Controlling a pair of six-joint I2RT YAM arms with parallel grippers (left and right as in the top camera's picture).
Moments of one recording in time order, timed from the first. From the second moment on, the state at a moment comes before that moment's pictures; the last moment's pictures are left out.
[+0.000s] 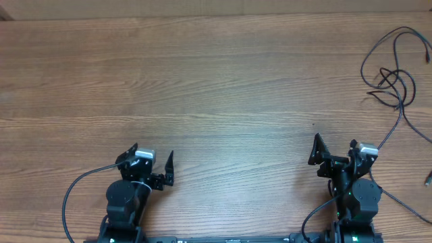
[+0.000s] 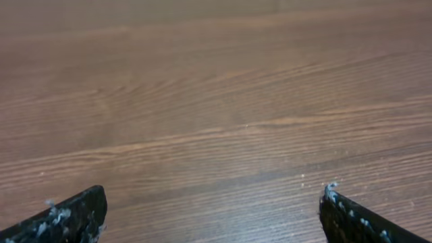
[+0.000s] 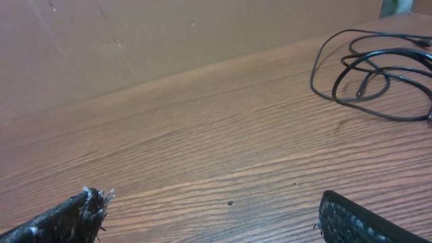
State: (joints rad) left arm -0.12 0.28 0.01 -0.06 0.07 0.03; right arm -0.07 0.20 0.02 -0.03 -0.02 0.23
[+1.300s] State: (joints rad) left arm -0.03 0.02 0.01 -0.07 -0.06 -0.03; right arm -0.07 0.20 0.02 -0.04 -0.02 0.23
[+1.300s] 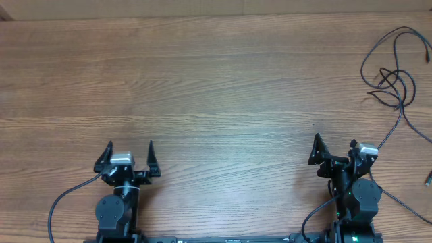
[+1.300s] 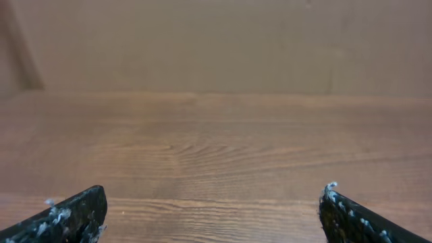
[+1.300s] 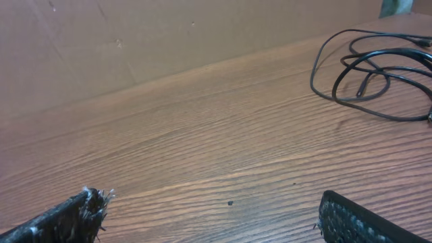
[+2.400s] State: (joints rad) left arm -0.03 0.02 0.01 -0.07 -0.11 -0.08; right arm -0.07 0.20 0.02 -0.04 -0.02 0.23
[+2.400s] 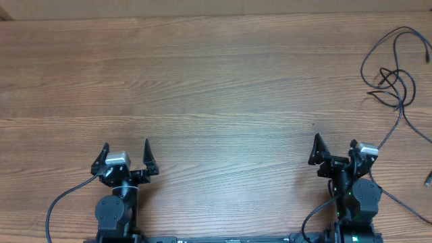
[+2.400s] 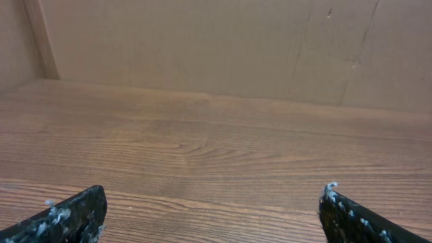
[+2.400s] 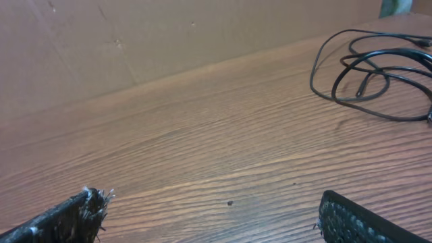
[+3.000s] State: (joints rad) left arm -0.03 0.02 0.01 -0.07 -0.11 -0.08; right arm -0.07 0.01 0.02 -0.04 -0.02 0.22
